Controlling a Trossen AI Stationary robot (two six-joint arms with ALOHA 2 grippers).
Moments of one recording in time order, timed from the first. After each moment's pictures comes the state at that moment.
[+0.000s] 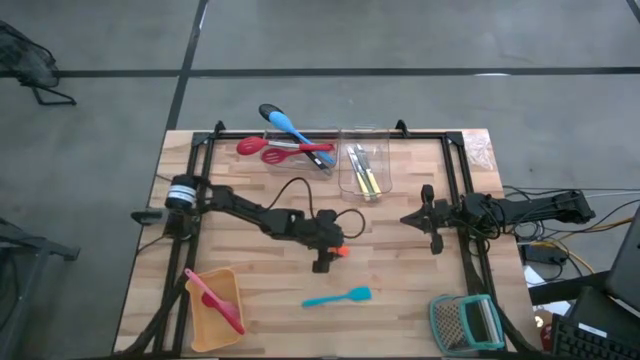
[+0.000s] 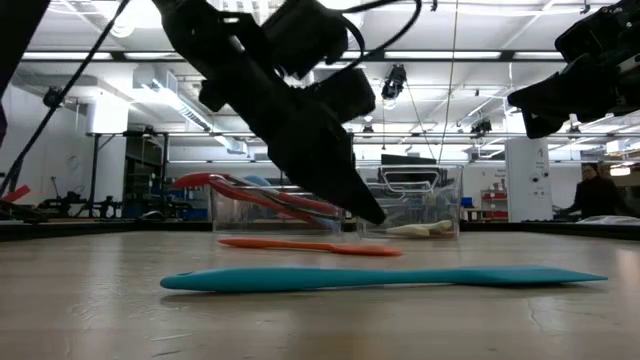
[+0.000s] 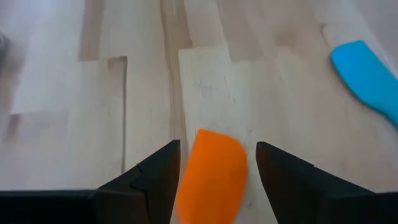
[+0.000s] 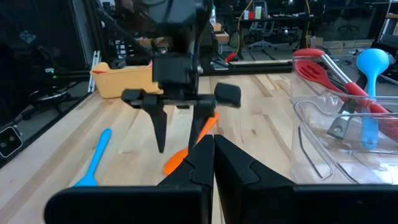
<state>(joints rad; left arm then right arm) -0.11 1.93 1.12 0.11 0.02 0.02 0.09 0.19 0.03 0.06 0.05 0.09</state>
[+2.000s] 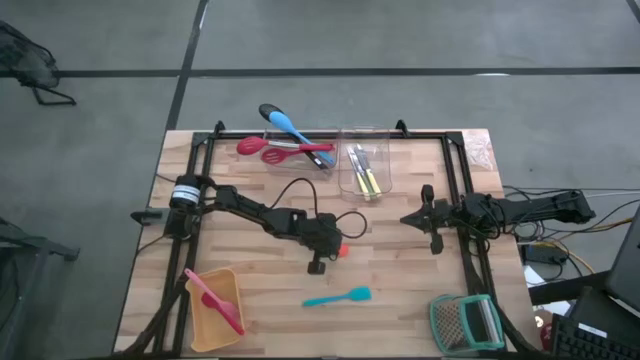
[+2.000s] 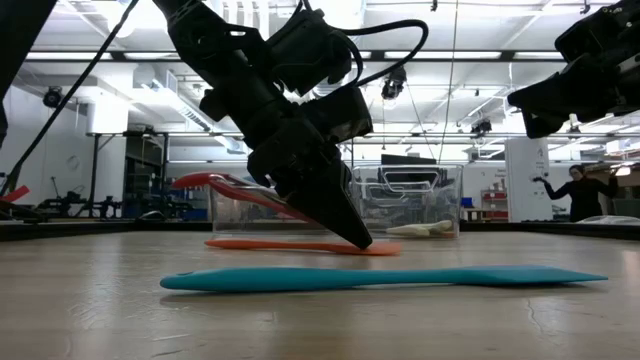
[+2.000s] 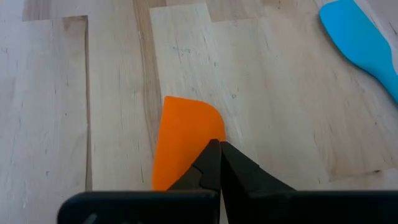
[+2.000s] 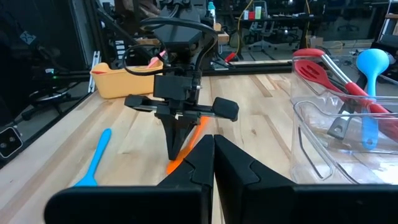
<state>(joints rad) -0.09 1.96 1.13 0.03 0.12 0.04 0.09 0.19 0.03 0.06 0.05 0.09</state>
